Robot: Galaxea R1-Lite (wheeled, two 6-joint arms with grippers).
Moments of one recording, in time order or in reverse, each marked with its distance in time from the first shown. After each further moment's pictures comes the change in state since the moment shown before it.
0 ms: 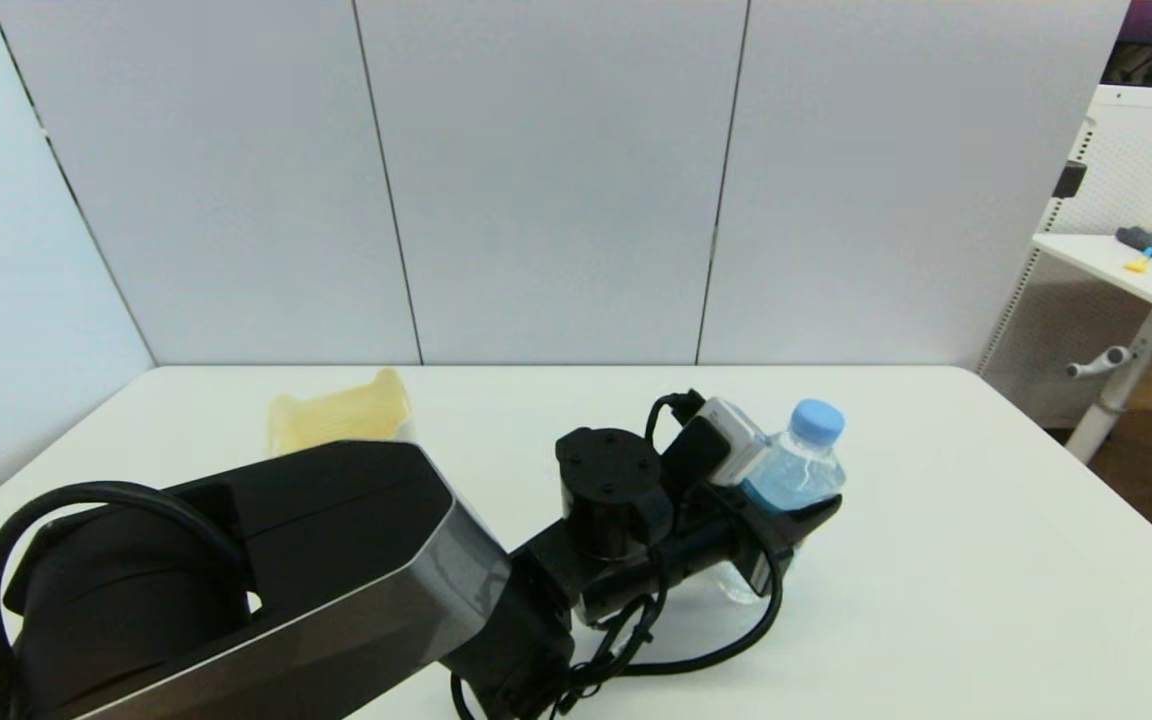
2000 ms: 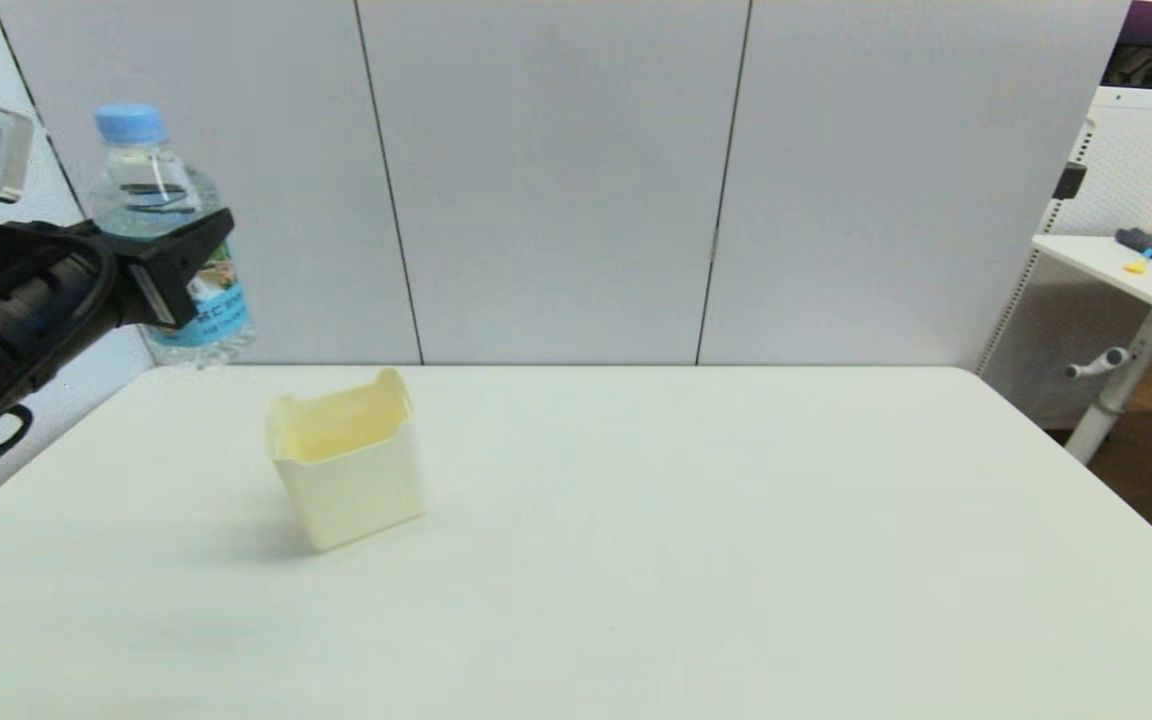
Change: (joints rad) left arm 0.868 -0.929 0.437 0.380 0.154 0.042; right arm 0.000 0.000 0.000 0.000 0.000 0.000
